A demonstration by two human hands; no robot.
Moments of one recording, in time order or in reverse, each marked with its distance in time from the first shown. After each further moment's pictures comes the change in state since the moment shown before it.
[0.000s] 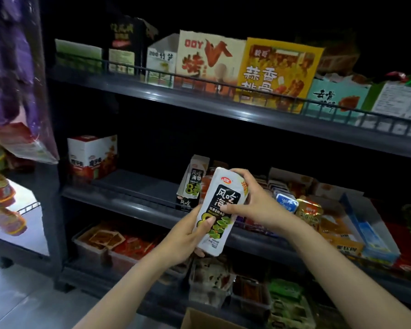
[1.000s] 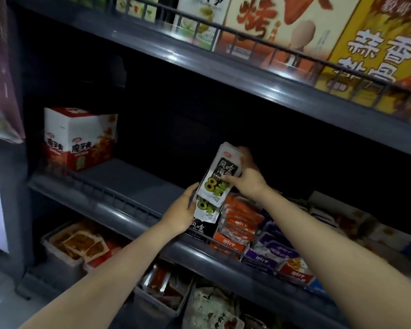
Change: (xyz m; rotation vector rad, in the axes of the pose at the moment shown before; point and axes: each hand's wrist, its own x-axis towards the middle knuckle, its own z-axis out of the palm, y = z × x) left_hand 0.170 -0.157 -0.107 0.279 0.275 -0.205; right_hand 0.255 0.105 0.023 -0.396 0.175 0.139
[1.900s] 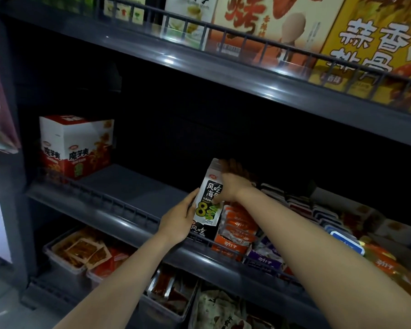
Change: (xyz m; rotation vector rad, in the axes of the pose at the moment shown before) left_hand -0.010 -0.002 0.002 0.195 0.042 0.012; right_hand 0.008 -0.012 0.025 -0.745 -0.208 -0.025
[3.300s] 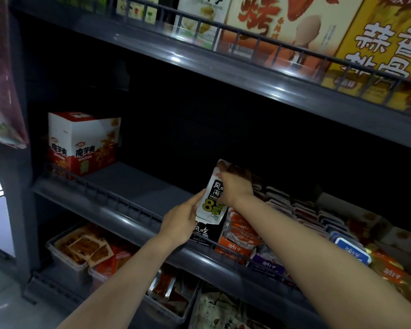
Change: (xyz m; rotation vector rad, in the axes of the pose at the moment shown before) left_hand 0.000 -0.004 -0.002 0.092 0.031 0.040; right_hand 0.003 -0.010 0.013 -0.125 0.210 -0.070
